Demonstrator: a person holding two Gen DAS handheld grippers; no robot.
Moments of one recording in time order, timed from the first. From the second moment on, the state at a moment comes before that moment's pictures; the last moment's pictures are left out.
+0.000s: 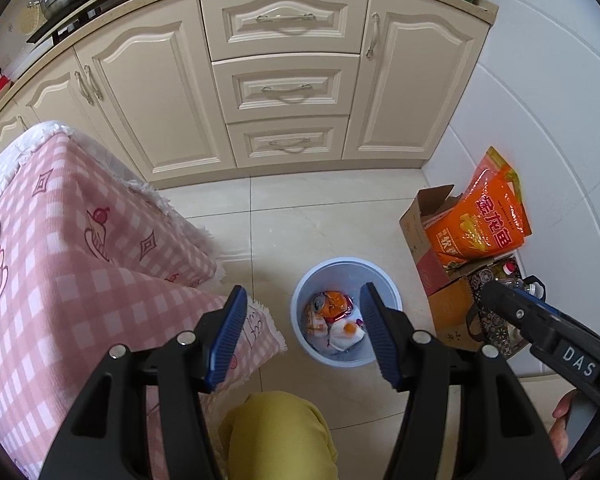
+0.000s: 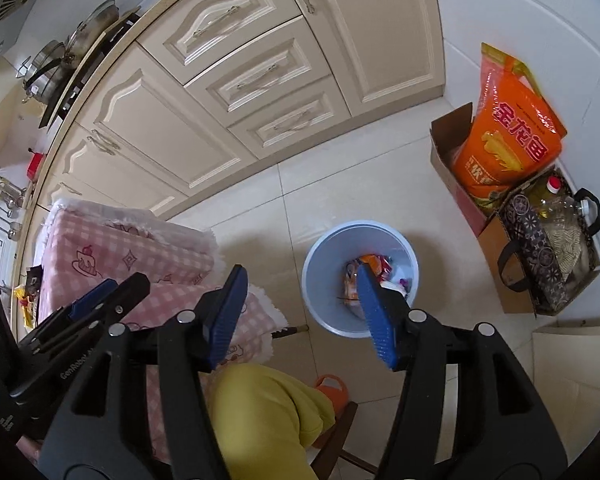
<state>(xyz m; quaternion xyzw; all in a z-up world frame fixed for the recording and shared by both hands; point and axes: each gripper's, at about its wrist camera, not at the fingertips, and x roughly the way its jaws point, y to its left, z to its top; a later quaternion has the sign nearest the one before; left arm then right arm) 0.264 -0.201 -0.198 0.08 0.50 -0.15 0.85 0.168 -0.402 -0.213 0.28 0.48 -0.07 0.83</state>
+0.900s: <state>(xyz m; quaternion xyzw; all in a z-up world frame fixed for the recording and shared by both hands) 0.211 -0.175 -0.146 0.08 0.45 -0.18 0.87 0.113 -0.375 -0.163 0.27 0.44 -0.10 0.85</state>
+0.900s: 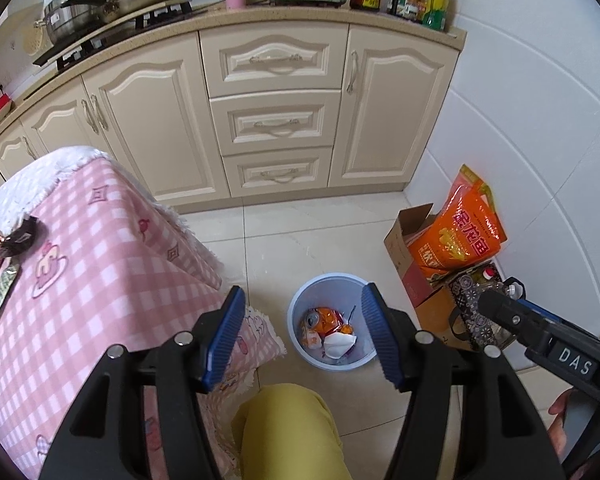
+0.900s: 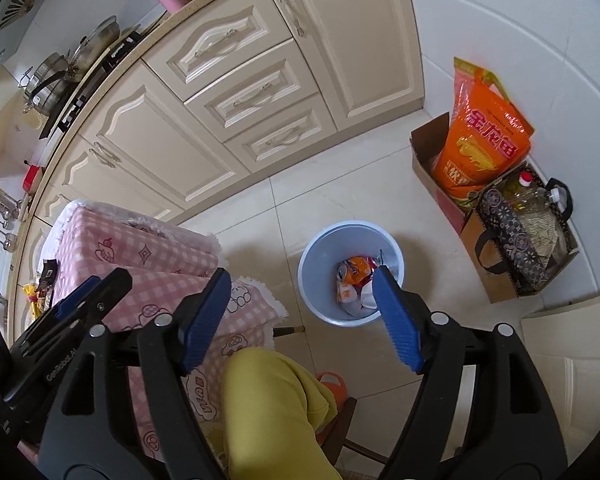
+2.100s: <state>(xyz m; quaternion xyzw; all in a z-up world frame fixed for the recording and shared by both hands) 0.176 0.103 -0.070 -0.03 0.37 -0.01 0.93 0.179 -0.115 -0.092 0.13 0.44 0.10 0.89</state>
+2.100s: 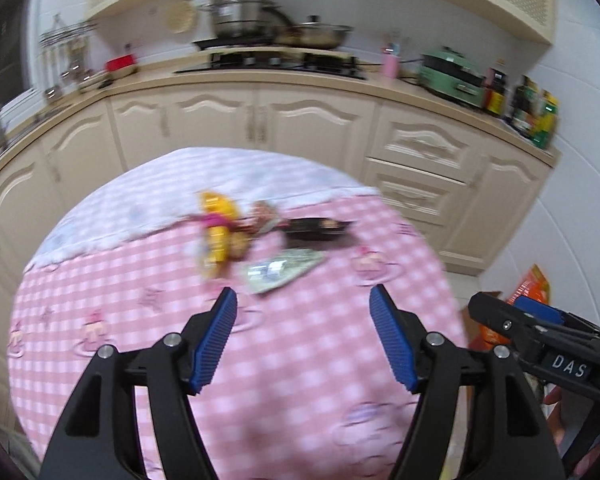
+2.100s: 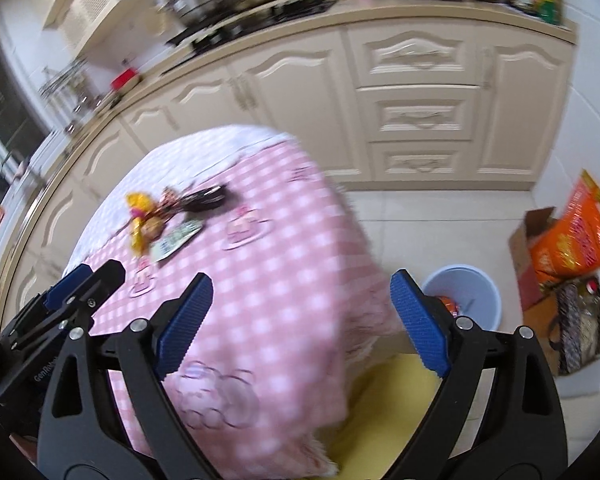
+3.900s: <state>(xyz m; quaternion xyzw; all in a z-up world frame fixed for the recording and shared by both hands) 0.321 0.185 -0.127 -0.09 0.46 0.02 0.88 0.283 -0.081 -0.120 0.19 0.46 0.20 0.84</state>
